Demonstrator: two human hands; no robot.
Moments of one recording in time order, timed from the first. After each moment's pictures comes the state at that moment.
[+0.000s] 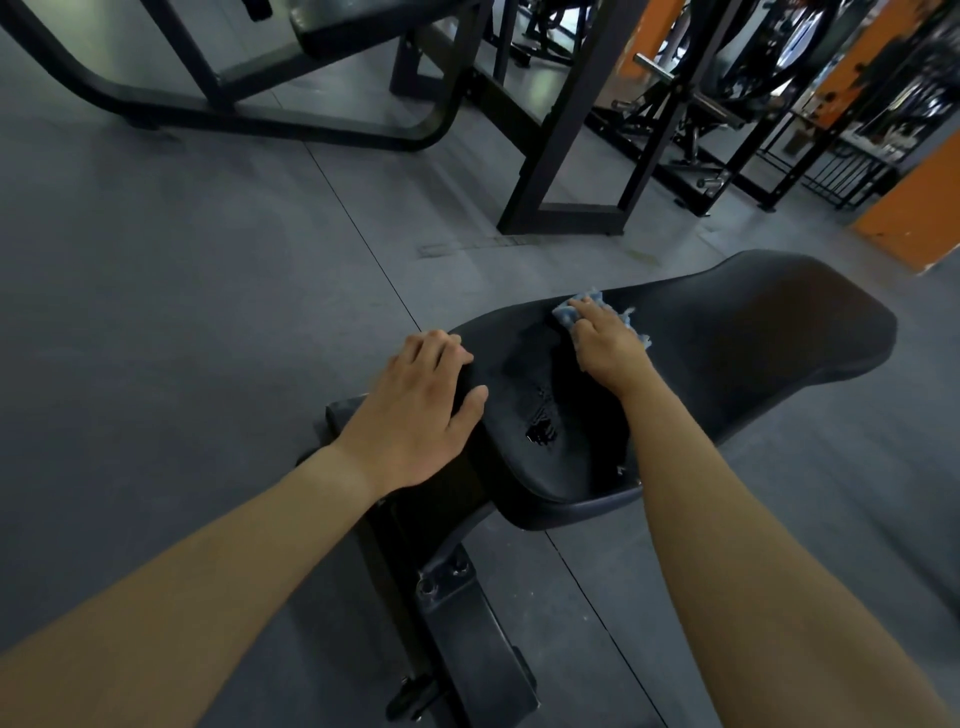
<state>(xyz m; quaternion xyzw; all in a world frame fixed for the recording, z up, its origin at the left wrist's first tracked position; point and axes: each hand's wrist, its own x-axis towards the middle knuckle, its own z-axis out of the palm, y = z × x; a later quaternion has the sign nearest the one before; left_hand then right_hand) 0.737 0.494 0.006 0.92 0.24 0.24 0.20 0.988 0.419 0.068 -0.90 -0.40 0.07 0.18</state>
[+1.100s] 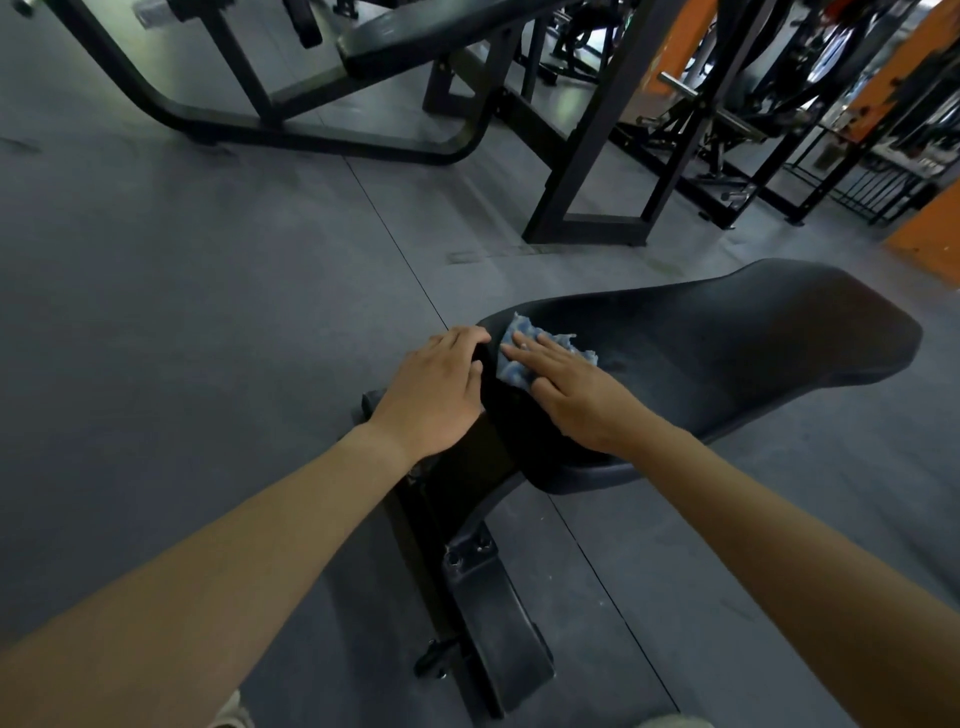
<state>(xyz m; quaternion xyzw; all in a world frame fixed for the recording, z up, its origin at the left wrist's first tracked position) 0.715 0.485 0.016 0.89 0.27 0.26 0.25 0.886 0.371 0.077 -0.76 -0.63 0.13 0.07</state>
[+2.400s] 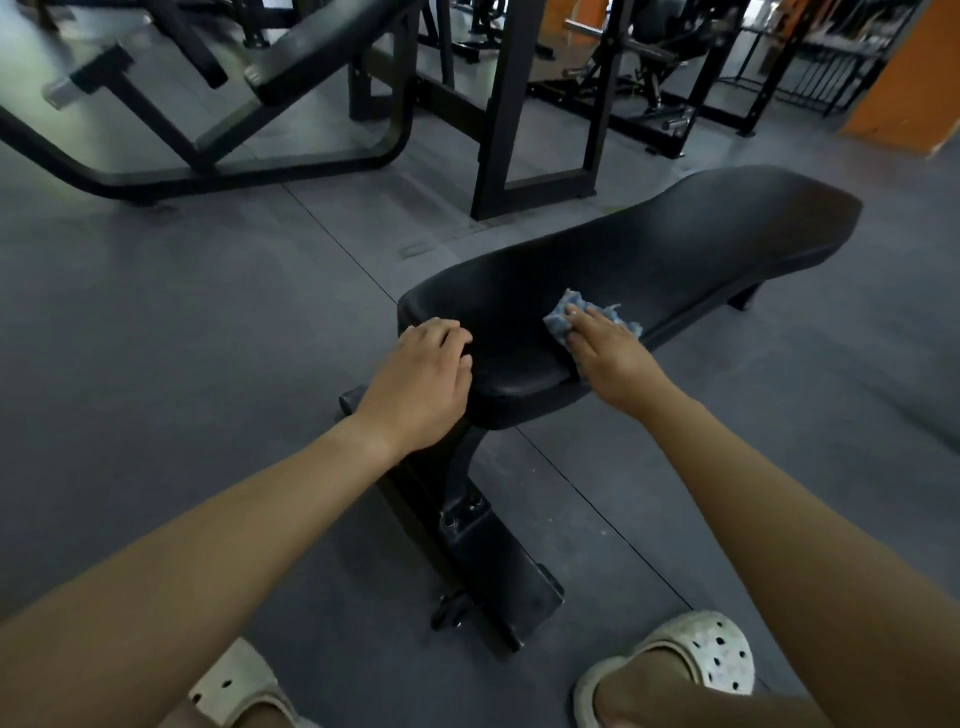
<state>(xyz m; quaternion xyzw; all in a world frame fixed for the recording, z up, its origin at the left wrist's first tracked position) 0.727 0.421 0.033 0.95 0.21 0.20 0.14 0.935 0.270 0.061 -0.86 -0.46 0.08 0.22</state>
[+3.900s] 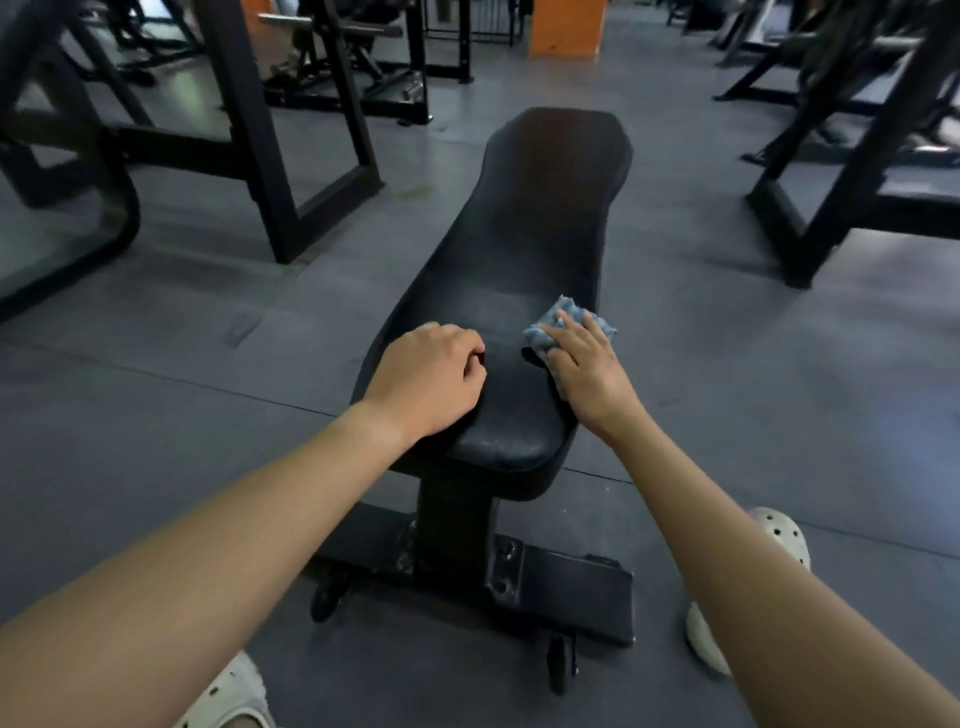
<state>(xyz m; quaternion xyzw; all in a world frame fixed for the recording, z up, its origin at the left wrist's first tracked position) 0.844 0.520 0.068 0.97 -0.10 0.16 0.13 0.900 0.307 0.028 -0.92 -0.15 -0.02 0.37</state>
